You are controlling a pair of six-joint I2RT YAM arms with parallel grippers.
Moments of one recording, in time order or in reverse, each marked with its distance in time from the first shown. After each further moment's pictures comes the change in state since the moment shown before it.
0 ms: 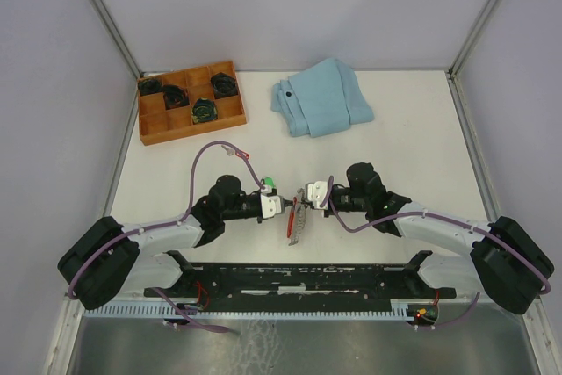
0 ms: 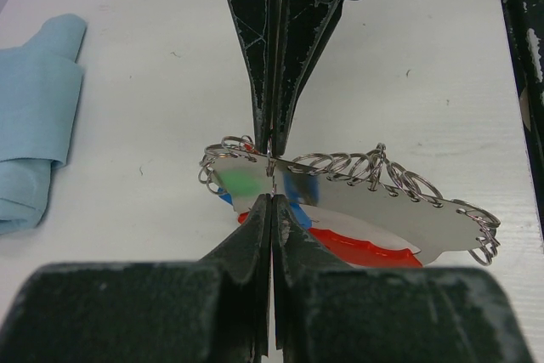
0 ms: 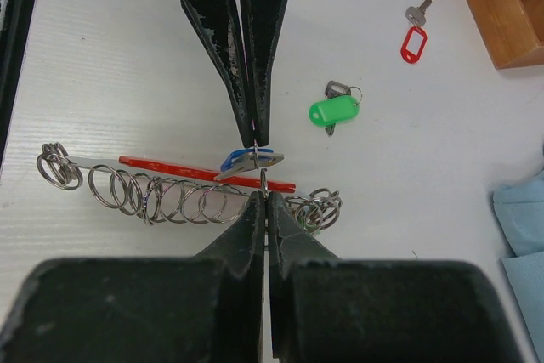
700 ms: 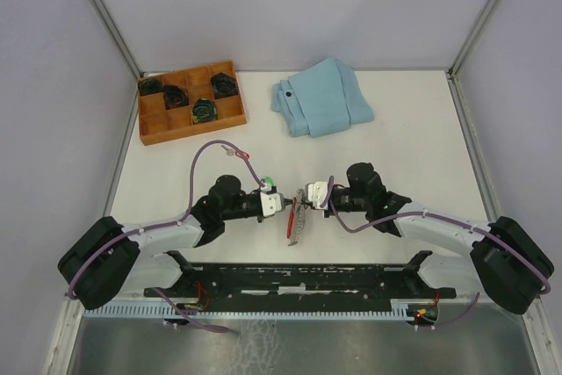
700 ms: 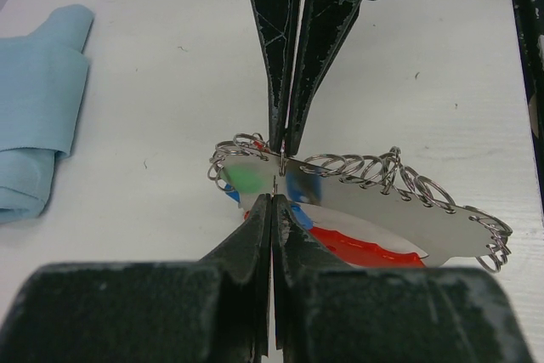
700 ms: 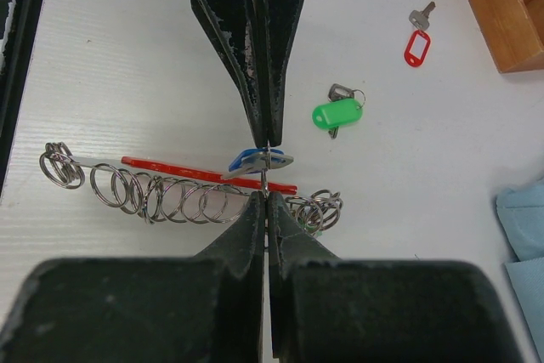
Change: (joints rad) left arm 0.000 0.000 0.000 0.007 -0.020 -0.029; right arm 0.000 0.000 0.000 0.000 -0.013 0.000
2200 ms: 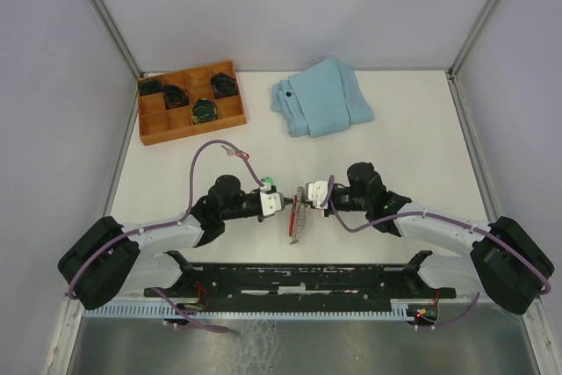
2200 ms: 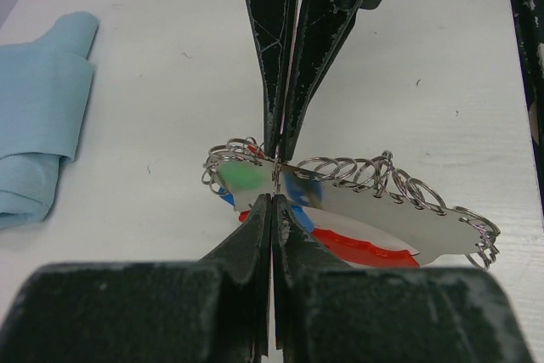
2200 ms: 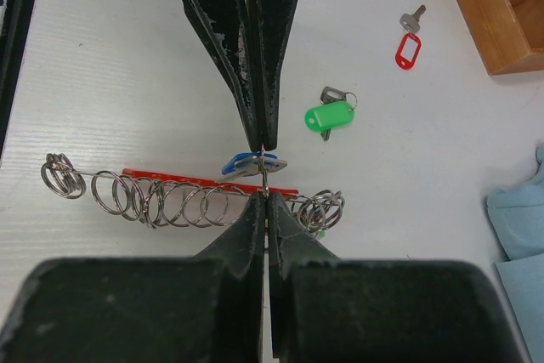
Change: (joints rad) left arm 0.000 0.000 0.000 0.018 -0.005 -0.008; right arm 0.000 0.000 0.000 0.016 0.009 0.001
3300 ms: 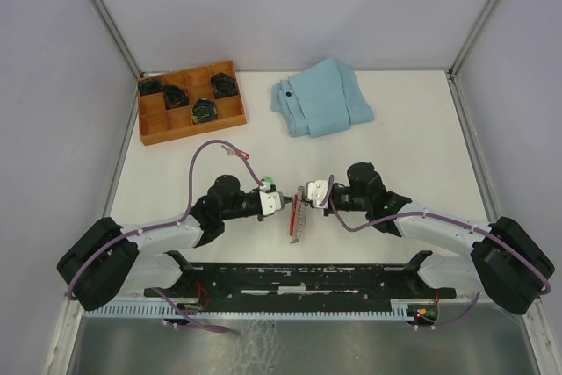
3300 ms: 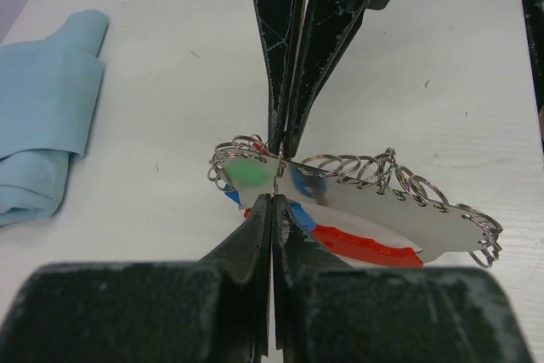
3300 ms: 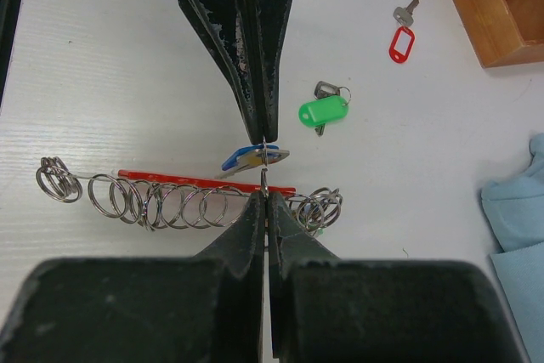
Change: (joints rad) left arm 0.000 -0.008 0.000 0.001 -0.018 -0.001; right arm 0.000 -0.003 0.000 -0.001 0.021 0.003
